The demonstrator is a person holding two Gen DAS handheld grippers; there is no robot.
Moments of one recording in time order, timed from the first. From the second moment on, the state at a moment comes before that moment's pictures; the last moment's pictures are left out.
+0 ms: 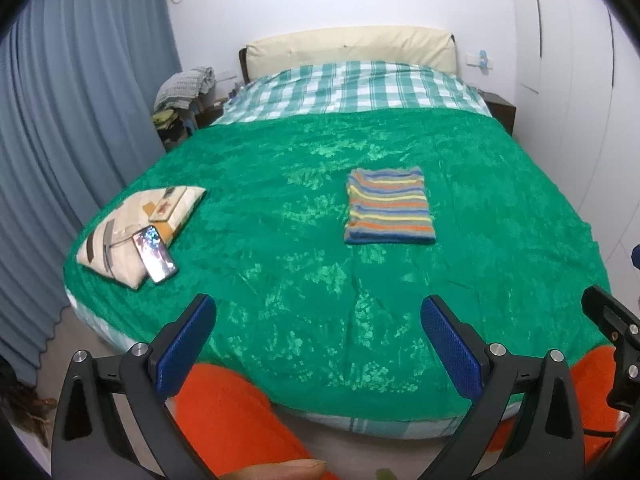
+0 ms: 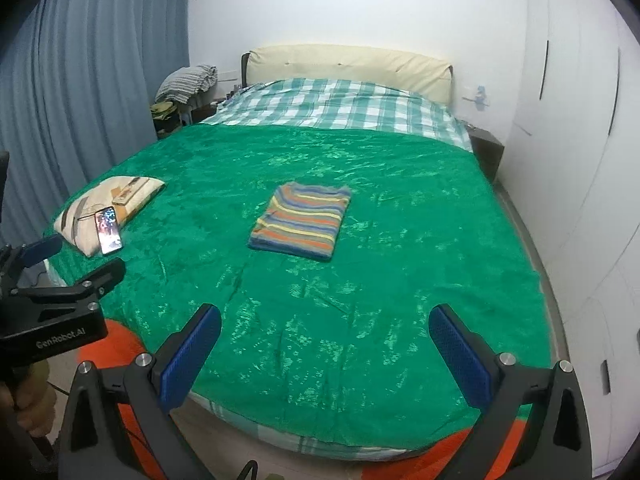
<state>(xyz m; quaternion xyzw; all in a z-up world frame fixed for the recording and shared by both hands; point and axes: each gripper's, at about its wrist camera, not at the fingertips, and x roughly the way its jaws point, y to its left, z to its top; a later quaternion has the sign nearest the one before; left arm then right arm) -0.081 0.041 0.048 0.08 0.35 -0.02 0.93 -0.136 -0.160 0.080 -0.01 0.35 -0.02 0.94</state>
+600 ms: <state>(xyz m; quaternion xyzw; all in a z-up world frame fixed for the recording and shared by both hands) -0.080 0.043 0.047 0.07 0.36 -0.02 0.93 -0.144 -0.167 0.083 -0.01 0.35 -0.03 0.94</state>
